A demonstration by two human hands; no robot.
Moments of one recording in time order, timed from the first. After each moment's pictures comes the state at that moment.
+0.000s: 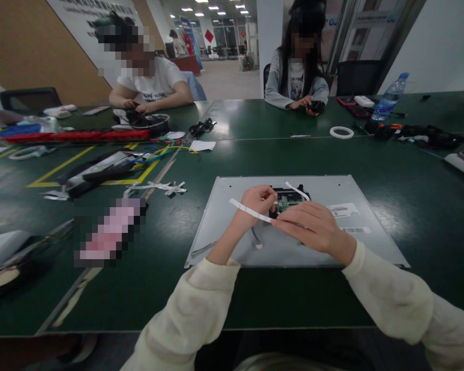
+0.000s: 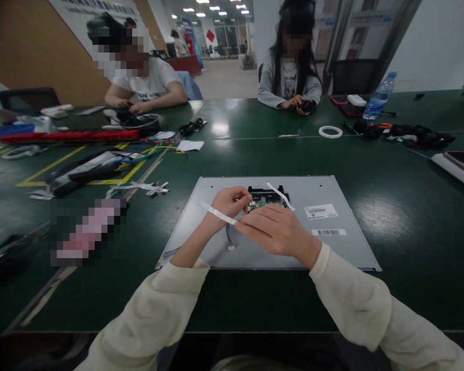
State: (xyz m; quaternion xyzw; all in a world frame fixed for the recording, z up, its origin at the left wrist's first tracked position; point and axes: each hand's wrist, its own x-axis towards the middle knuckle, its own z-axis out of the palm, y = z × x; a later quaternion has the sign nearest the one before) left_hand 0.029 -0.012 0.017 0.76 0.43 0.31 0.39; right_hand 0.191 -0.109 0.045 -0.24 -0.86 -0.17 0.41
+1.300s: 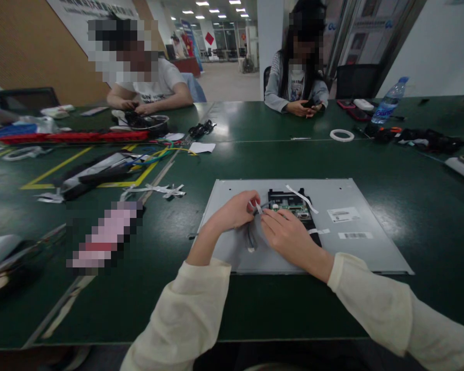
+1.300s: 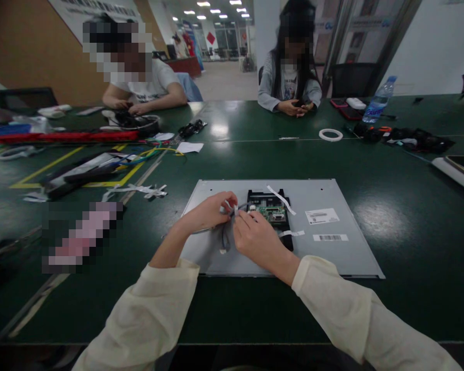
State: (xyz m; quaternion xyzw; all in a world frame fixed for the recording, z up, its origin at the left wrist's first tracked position) left_hand -0.025 0.008 0.027 0.86 0.41 0.11 0.27; right_hand 0.143 -0.094 0.001 -0.38 -0.87 -0.22 0.22
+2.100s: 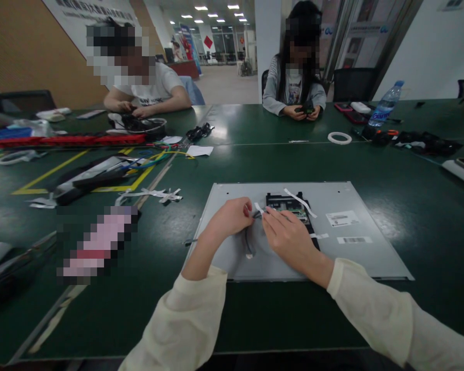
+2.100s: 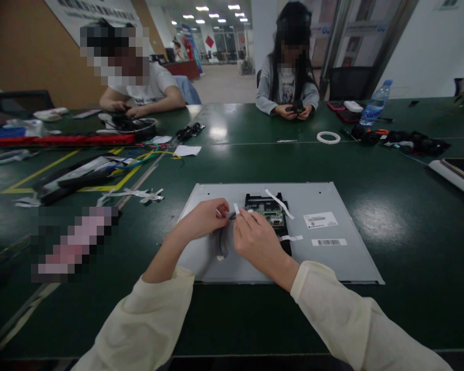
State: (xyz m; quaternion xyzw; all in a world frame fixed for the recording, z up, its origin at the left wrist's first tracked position) left_hand -0.019 -0.005 0.040 0.83 0.51 0.06 0.21; right_hand 0.143 -0.092 0.006 -0.42 -0.84 -0.26 0.23
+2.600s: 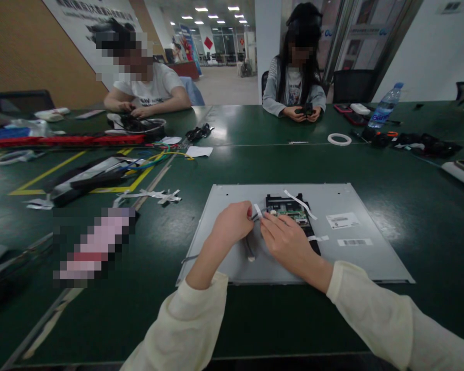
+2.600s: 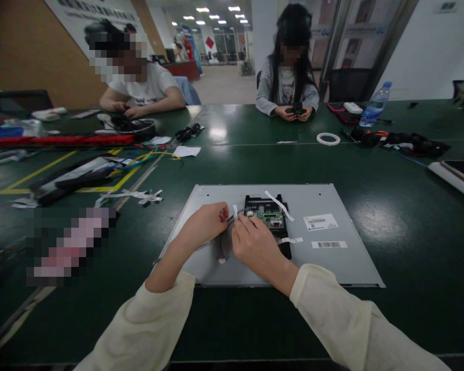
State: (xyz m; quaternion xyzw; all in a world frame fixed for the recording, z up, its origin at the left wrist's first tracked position) left_hand -0.007 -0.015 0.041 0.81 0.57 0.02 0.12; right_hand 0.141 -0.090 -0.003 -0.41 -0.85 -0.24 0.24
